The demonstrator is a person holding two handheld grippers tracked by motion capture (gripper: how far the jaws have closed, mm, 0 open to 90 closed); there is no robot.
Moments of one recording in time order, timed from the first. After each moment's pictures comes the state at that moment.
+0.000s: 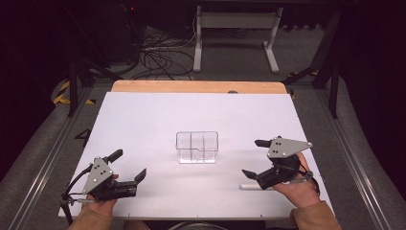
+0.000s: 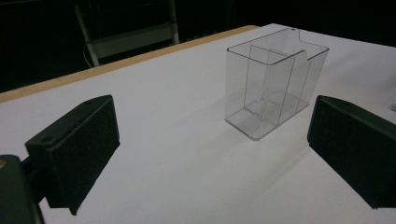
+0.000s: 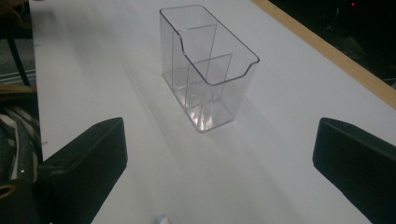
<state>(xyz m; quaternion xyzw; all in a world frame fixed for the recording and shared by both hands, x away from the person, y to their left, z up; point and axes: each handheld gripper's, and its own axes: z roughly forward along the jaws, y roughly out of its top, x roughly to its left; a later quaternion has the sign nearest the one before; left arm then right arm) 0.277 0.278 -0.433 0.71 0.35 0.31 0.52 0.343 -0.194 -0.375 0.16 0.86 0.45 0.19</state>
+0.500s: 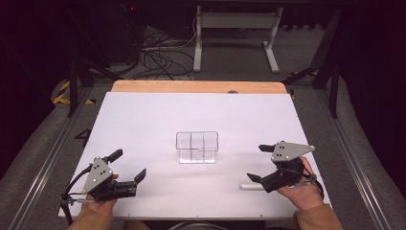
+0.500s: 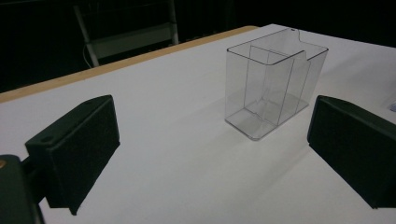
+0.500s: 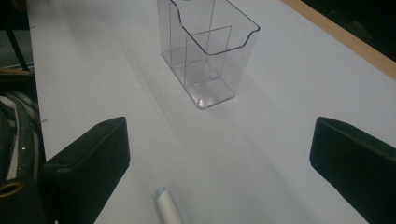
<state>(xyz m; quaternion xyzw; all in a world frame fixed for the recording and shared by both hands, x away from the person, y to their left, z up) 0.277 0.278 -0.433 0.71 0.35 0.31 0.52 0.342 -0.207 -0.387 0.17 0.87 0.44 0.18</state>
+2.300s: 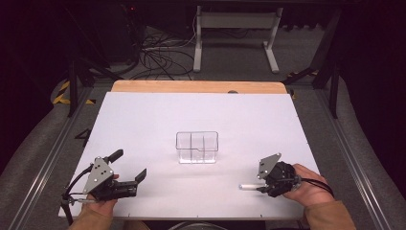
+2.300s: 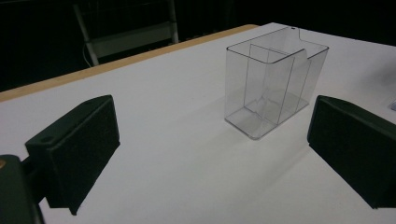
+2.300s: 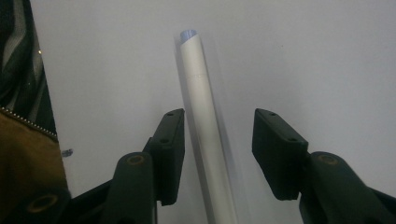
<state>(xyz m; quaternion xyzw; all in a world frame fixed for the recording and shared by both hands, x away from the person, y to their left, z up) 0.277 0.277 -0.433 0.71 0.35 0.32 0.52 0.354 -0.201 -0.432 0.07 0.98 0.18 0.09</state>
